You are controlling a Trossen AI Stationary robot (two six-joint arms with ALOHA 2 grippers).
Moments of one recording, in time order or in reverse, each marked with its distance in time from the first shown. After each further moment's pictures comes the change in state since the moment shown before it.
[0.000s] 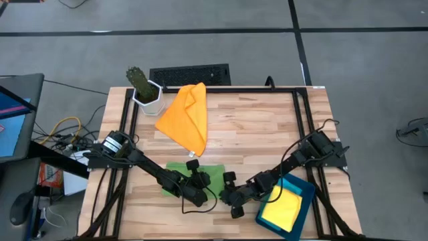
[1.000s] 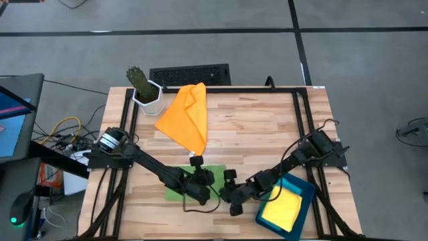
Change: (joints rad) left arm 0.033 -0.070 0.135 -0.209 0.008 0.114; right arm -0.008 -0.017 -0.002 -0.026 0.034 0.007
